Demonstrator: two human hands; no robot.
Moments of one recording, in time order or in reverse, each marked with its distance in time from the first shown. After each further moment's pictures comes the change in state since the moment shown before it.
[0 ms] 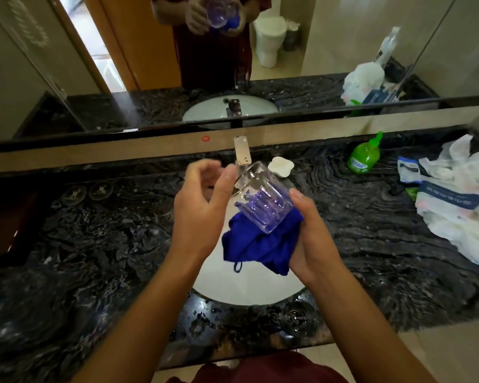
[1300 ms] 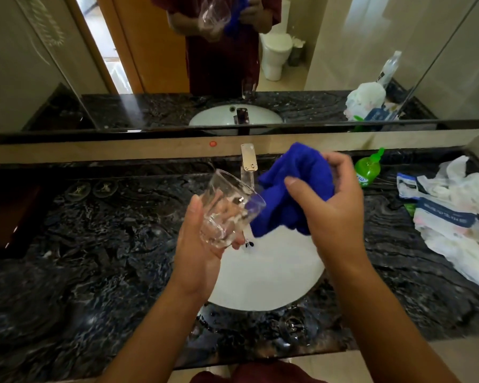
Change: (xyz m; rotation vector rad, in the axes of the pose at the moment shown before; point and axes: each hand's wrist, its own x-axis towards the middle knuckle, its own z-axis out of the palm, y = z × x) left_hand -0.037 -0.016 -0.013 -0.805 -0.025 -0.342; right_hand -0.020 -0.047 0.040 -0.654 0.092 -0.672
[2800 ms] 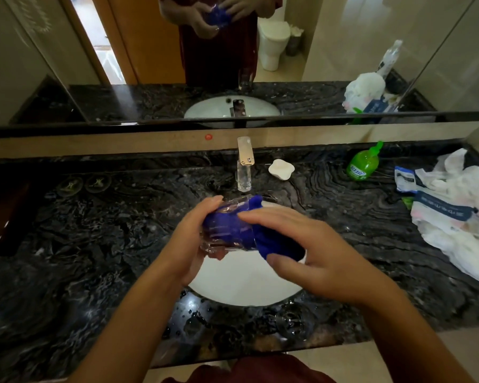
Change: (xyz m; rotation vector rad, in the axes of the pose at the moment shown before) left_hand 0.022 0.012 -0.010 0.282 -0.124 -0.263; right_hand -0.019 0.005 -0.032 -0.464 -0.856 -0.114
